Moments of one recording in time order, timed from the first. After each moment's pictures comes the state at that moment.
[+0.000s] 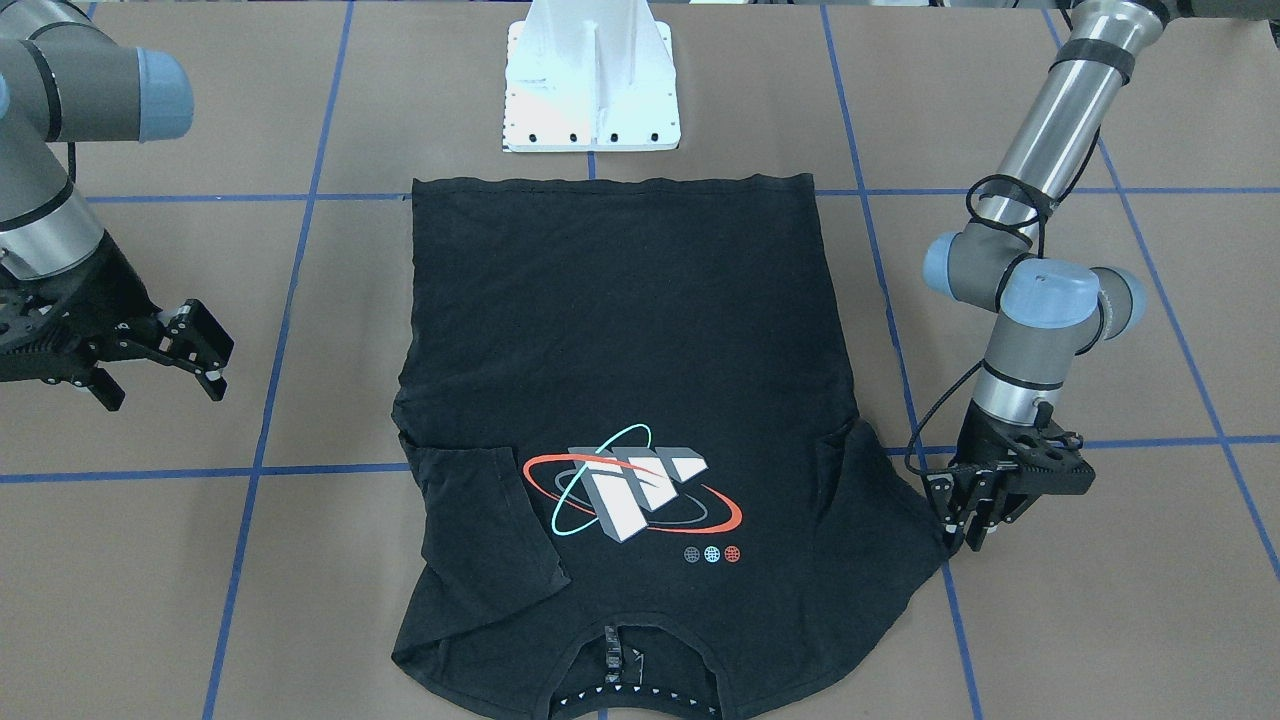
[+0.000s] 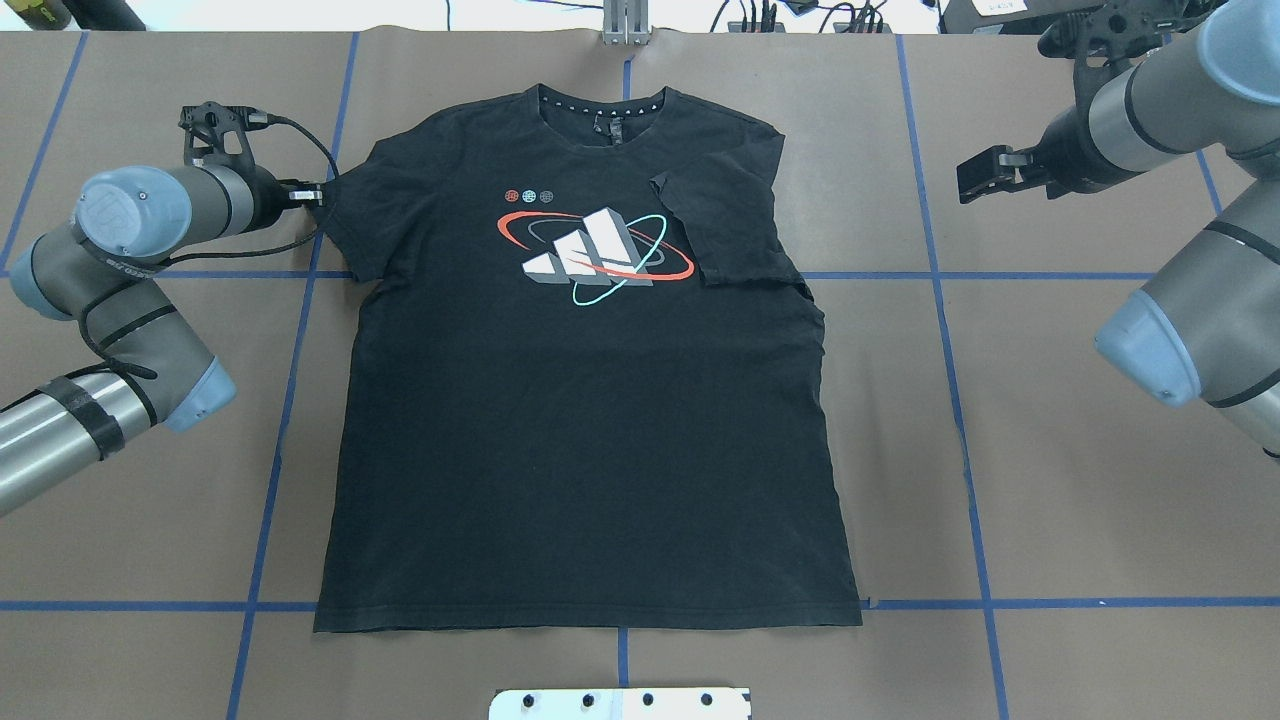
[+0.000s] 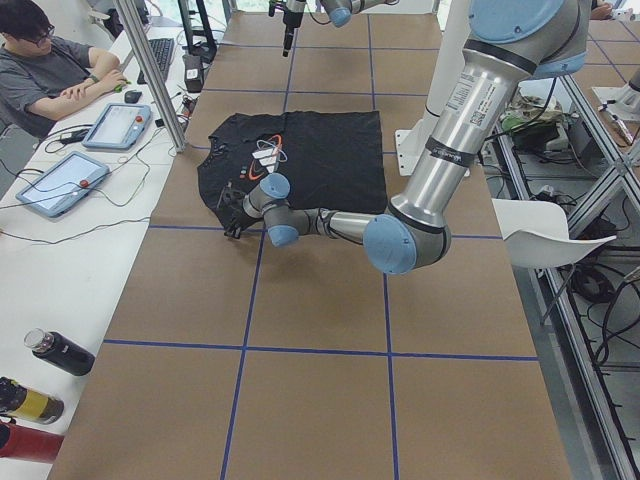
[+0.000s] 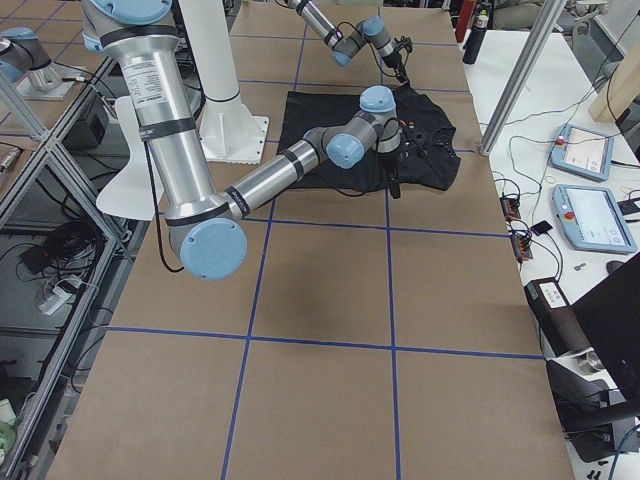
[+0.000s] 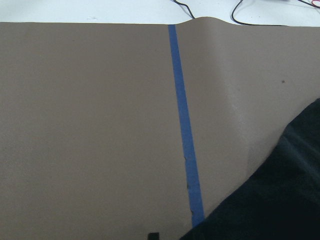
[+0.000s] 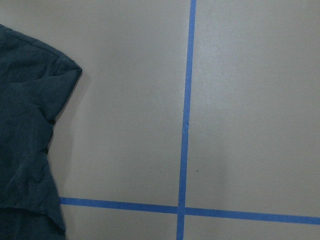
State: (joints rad) left arm -0.84 -2.04 -1.10 -2.63 -1.60 -1.01; right arm 0.99 -1.28 1.85 -1.38 1.99 0.82
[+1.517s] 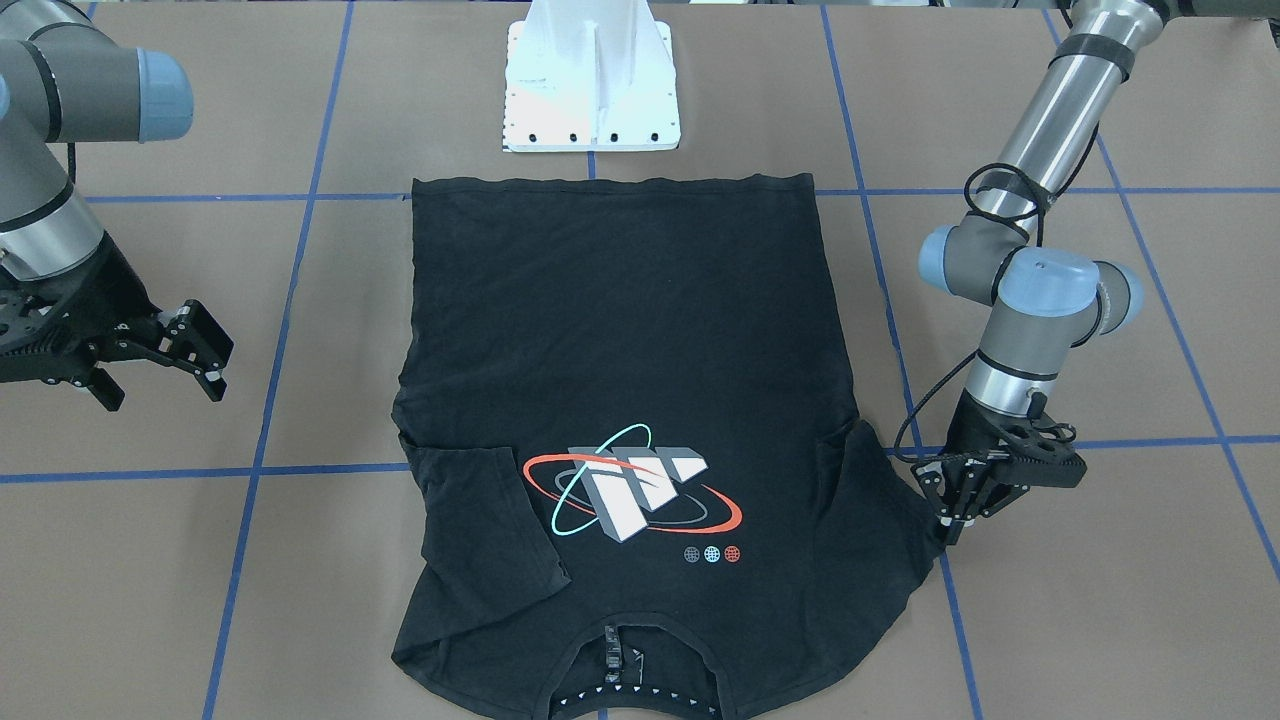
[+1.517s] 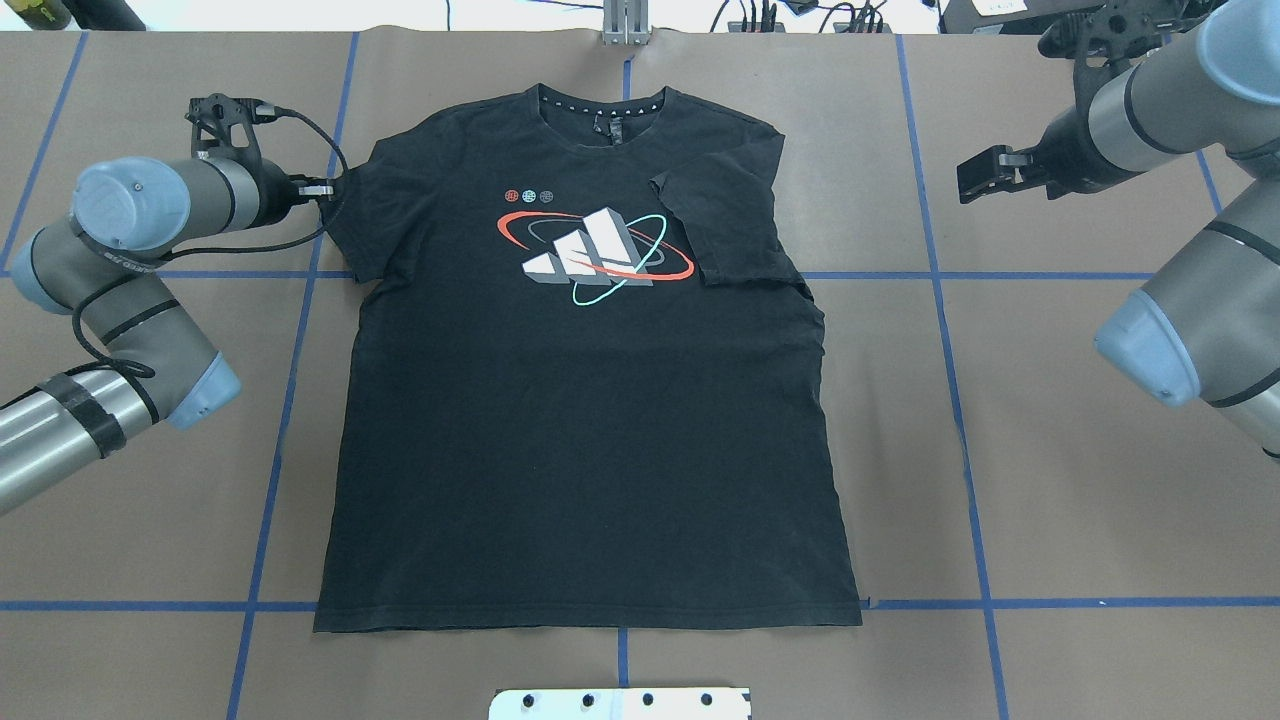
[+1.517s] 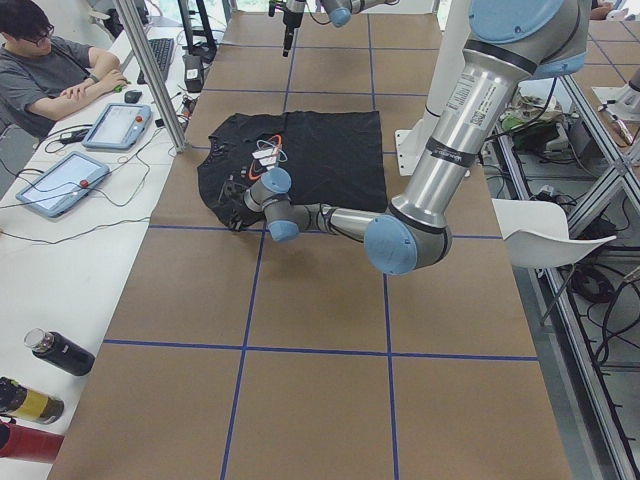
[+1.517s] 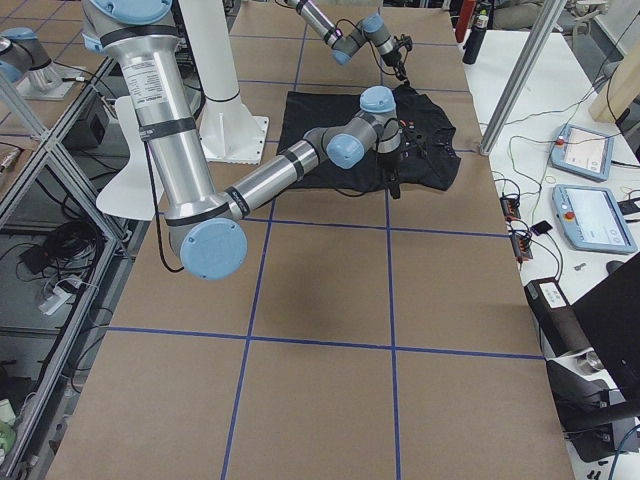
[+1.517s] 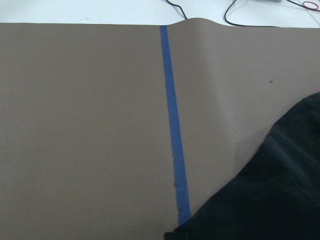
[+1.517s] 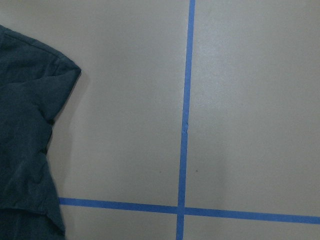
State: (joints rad) left arm -0.84 -2.04 -1.17 -2.60 -1.65 -1.01; right arm 0.99 -1.28 1.85 -1.38 1.99 0.82
